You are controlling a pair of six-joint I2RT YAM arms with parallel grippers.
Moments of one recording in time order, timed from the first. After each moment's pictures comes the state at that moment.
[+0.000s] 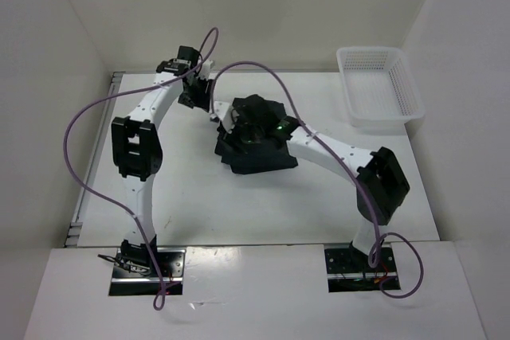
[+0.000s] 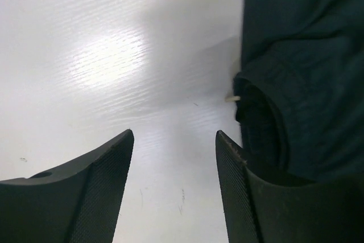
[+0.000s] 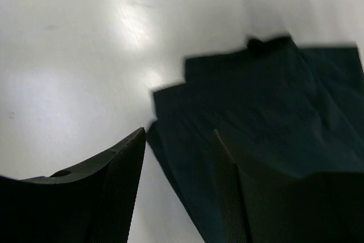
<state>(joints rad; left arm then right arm) -0.18 2.23 2.07 -0.92 0.06 0.07 0.83 1.77 1.45 -0.33 -0.23 -0.36</state>
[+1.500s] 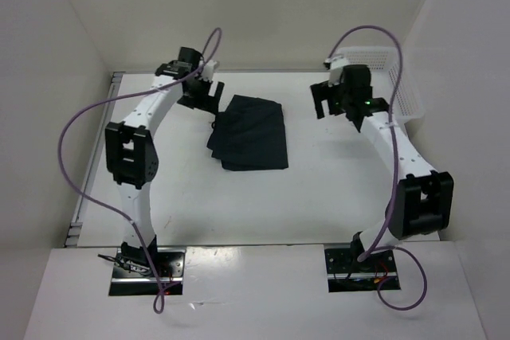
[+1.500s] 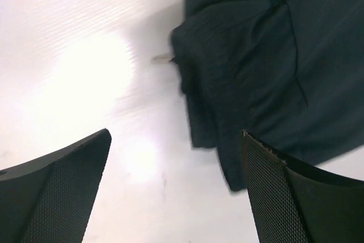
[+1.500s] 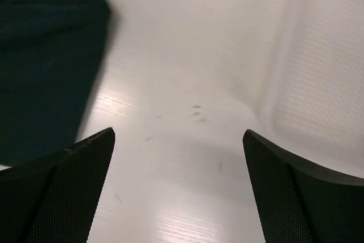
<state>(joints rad) -0.23 2.14 1.97 -0.89 0.11 0.07 0.22 1.53 1.29 -0.39 -0.04 -0.19</state>
